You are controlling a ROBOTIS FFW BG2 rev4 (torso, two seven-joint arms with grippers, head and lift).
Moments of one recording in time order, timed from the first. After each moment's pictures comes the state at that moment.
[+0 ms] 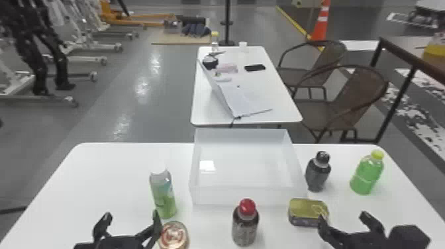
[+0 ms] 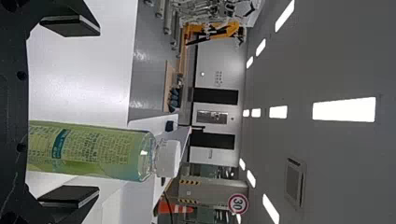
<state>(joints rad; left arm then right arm) 0.33 0.00 -0.01 -1.57 0.07 -0.39 0.03 0.28 -0.17 -0.03 -1.60 -0.23 -0.15 0.17</state>
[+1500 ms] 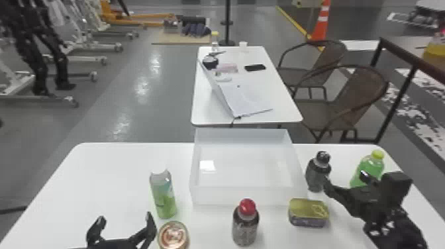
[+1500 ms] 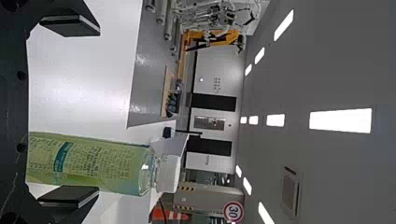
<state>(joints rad) 0.33 0.00 0.00 -1.55 0.10 -0.43 0.02 -0.16 -0.22 -0.07 -1.09 -0.18 -0.22 0.33</state>
